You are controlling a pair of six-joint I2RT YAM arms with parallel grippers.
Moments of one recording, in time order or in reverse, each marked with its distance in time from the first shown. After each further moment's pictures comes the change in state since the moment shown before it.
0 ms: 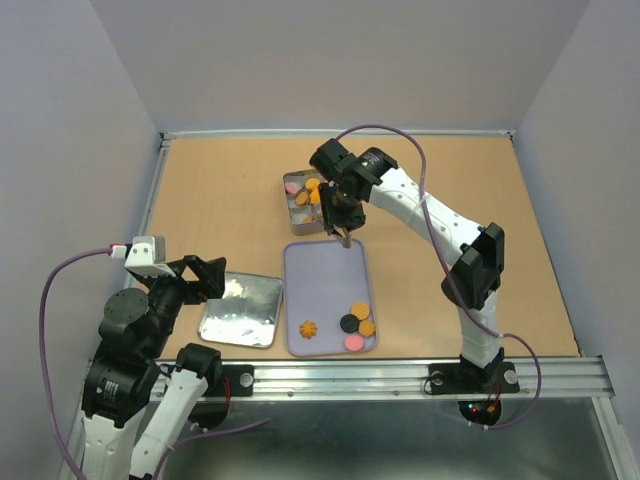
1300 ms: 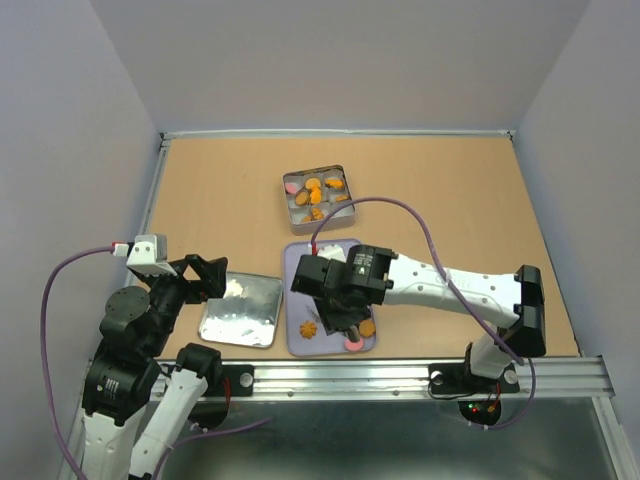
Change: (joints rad) left arm -0.002 0.009 0.000 0.000 0.006 0.000; right arm 0.499 -0.343 -0.405 -0.061 0.068 0.277
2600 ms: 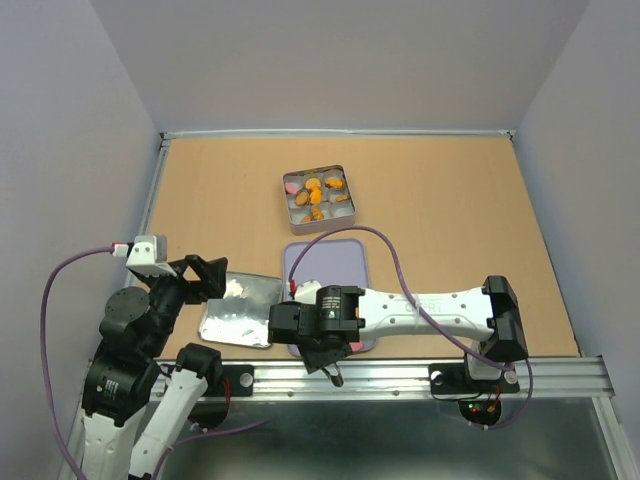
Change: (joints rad) left arm -0.002 -0.002 0.000 0.000 0.002 0.000; right arm 0.228 0.106 0.004 0.010 -0.015 0.206
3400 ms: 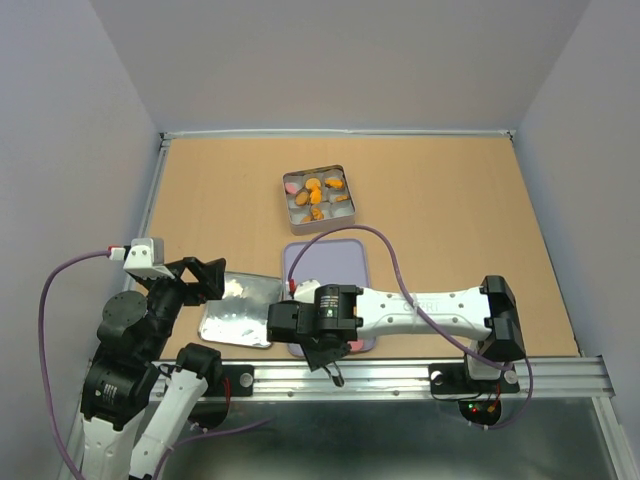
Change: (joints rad) left arm 0.000 -0.019 0.000 0.000 -0.008 -0.001; right arm -0.005 0.019 0.012 -0.008 -0.004 -0.014
